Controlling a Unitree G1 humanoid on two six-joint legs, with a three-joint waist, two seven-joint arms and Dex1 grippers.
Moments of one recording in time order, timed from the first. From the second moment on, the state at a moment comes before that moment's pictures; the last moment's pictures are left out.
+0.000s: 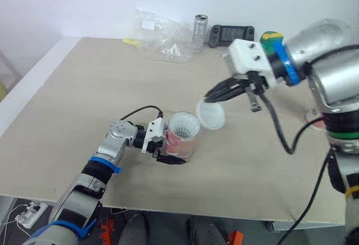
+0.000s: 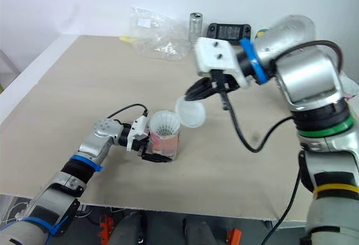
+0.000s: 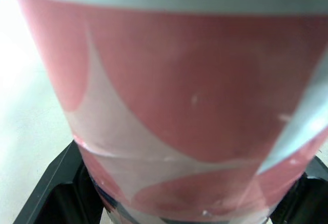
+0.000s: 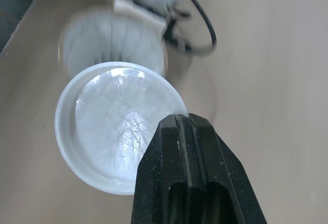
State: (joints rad) left arm -0.68 0.33 -0.30 0.53 -0.24 -0.11 -1.44; right arm -1.22 -0.80 0.37 -0.03 0.18 0.51 1.55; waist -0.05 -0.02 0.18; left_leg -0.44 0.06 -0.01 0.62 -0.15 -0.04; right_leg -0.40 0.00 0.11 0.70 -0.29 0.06
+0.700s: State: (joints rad) left arm -0.68 0.33 -0.30 0.53 -0.24 -0.10 -1.44; right arm -1.28 -0.71 0.41 -0.05 0.18 0.45 1.57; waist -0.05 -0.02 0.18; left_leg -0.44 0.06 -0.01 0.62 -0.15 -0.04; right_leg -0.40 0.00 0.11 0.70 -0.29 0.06
